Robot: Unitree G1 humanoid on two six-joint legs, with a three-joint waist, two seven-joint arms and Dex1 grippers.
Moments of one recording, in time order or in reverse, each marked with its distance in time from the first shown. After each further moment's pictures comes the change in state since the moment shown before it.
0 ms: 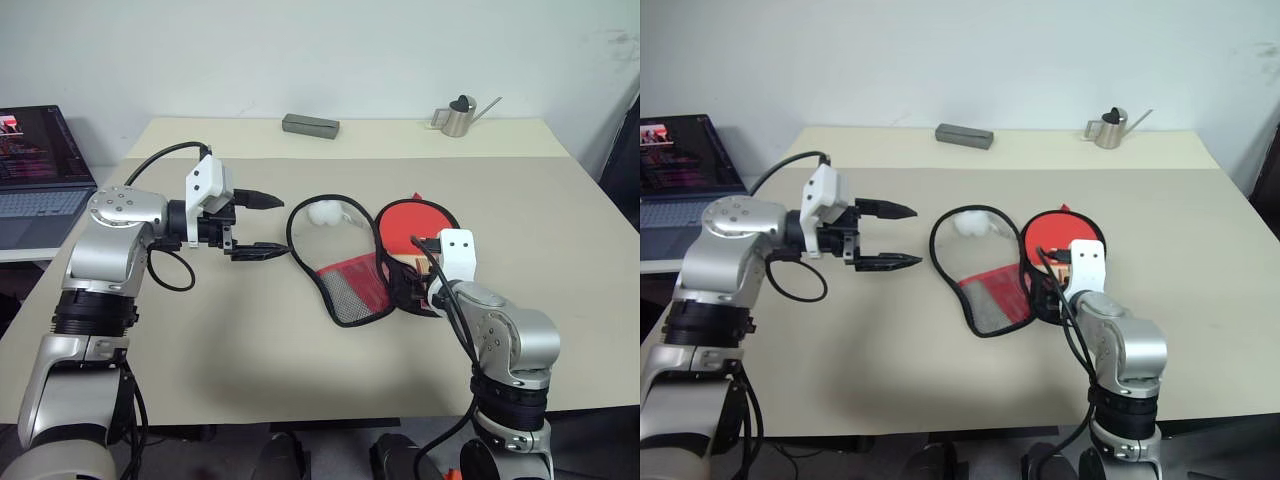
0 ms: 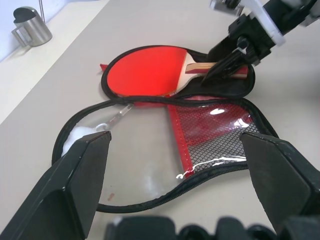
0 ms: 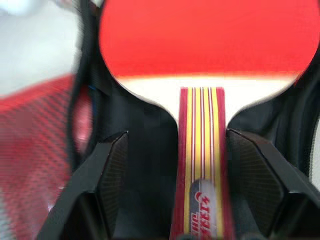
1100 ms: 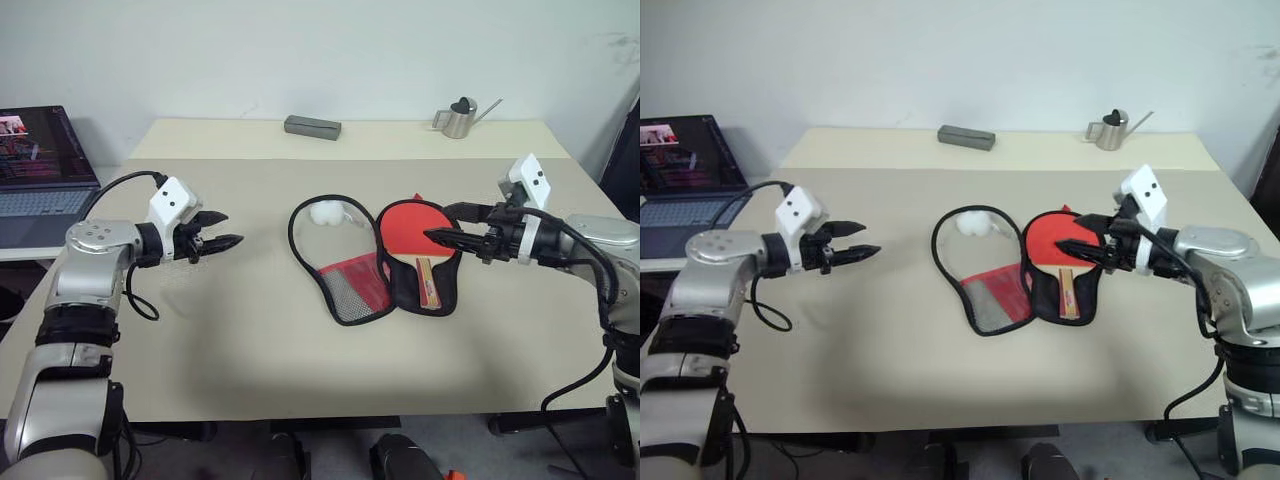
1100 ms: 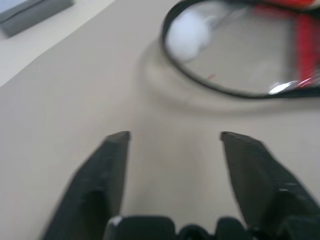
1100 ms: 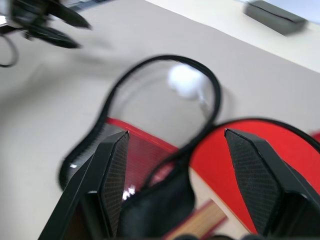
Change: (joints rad) left arm 0.014 0.014 0.031 0.356 0.207 -0.103 0.293; right arm -0.143 -0.775 -0.002 0.210 0.417 -0.421 0.926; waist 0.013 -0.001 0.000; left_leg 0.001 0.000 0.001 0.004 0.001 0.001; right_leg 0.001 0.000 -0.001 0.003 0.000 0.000
